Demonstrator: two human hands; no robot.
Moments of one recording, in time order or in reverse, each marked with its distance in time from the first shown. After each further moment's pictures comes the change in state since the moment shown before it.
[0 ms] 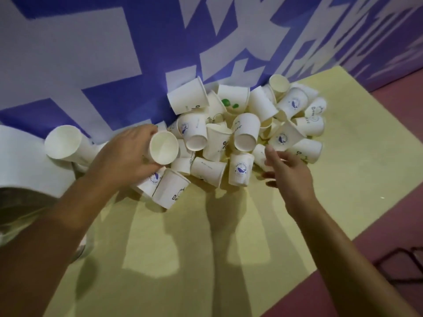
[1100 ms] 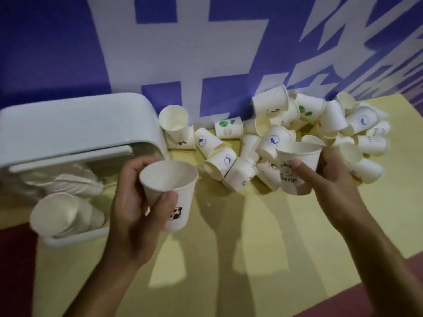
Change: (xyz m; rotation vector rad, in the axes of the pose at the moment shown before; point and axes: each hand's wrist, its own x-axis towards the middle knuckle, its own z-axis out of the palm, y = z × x) left_hand -0.218 -0.020 -0.057 -1.069 0.567 -0.170; right_hand -0.123 -0.056 0.066 -0.020 -0.323 -0.351
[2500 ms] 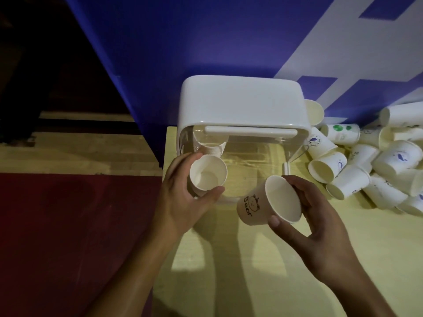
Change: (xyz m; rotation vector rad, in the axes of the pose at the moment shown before) left_hand -0.038 -0.050 -0.201 0.544 0.134 -0.159; right_hand -0.135 -0.042 0.235 -0.161 -0.414 -0.308
